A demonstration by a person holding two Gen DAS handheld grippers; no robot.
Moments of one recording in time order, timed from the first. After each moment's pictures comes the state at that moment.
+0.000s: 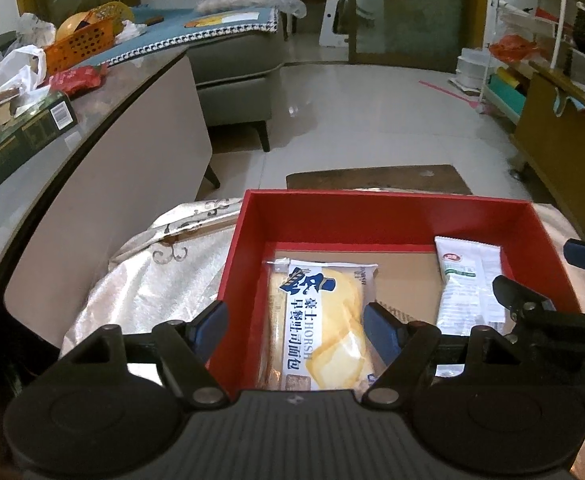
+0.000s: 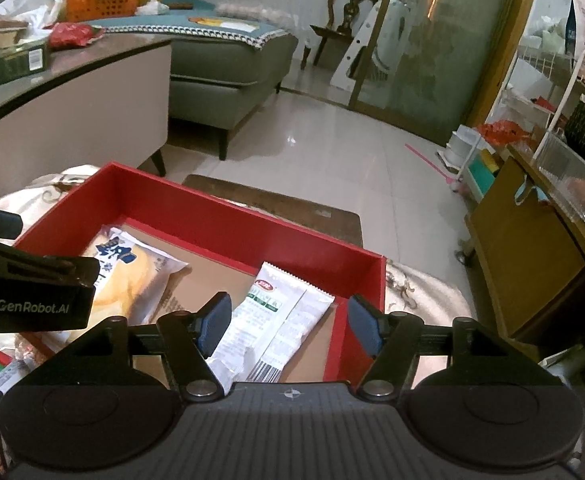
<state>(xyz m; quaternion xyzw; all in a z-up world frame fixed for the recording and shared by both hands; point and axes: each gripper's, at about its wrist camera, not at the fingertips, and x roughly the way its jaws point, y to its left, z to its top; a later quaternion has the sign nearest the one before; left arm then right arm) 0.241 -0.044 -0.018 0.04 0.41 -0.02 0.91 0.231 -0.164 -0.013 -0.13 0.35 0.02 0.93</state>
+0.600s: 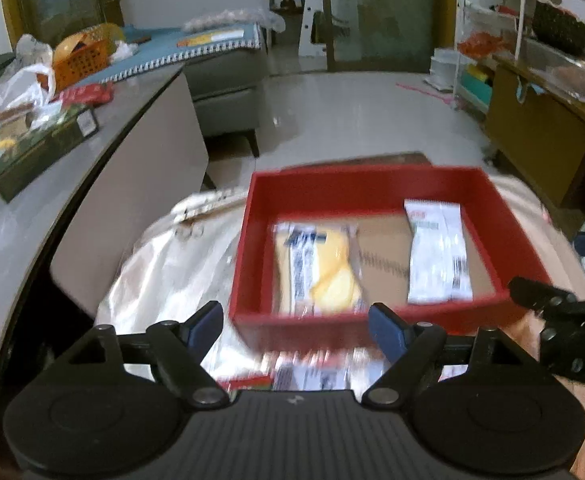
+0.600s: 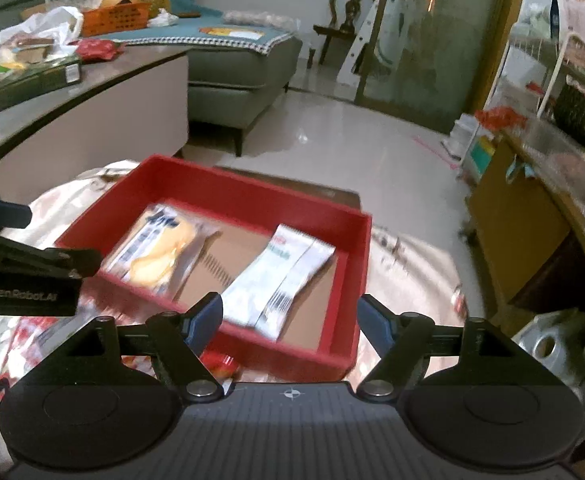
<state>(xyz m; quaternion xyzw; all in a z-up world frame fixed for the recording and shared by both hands) 0.156 -0.026 0.004 0.06 0.40 -0.05 0.91 0.151 -0.178 0.013 -0.10 0.36 0.04 0.93</state>
